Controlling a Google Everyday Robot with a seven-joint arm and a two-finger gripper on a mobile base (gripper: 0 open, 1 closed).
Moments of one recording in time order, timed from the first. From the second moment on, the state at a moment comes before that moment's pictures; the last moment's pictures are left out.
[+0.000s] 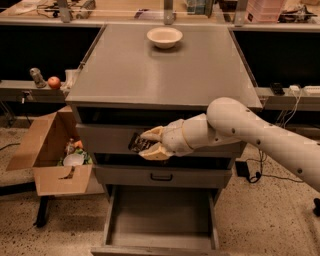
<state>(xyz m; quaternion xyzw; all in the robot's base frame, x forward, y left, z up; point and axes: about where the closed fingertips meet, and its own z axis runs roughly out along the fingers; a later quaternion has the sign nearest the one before) 0.545 0.024 0.724 -0.63 0.62 0.26 0.39</state>
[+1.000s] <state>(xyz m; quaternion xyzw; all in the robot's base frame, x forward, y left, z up) 0.501 -0.019 0.578 -0.64 0.62 0.28 0.37</state>
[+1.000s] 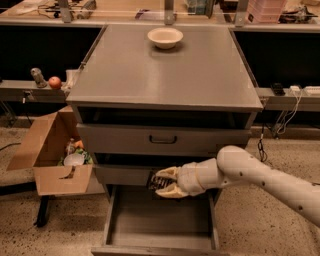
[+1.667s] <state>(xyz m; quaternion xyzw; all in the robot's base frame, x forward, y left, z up) 0.473 -0.066 0.476 -0.57 0.68 0.29 0.37</state>
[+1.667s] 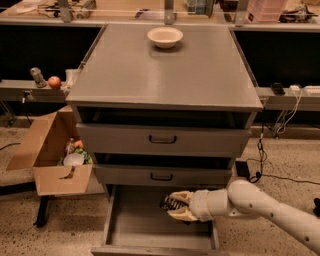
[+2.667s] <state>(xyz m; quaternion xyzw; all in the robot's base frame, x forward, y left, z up) 0.487 -0.073 0.405 -0.52 0.70 0.30 0.38</state>
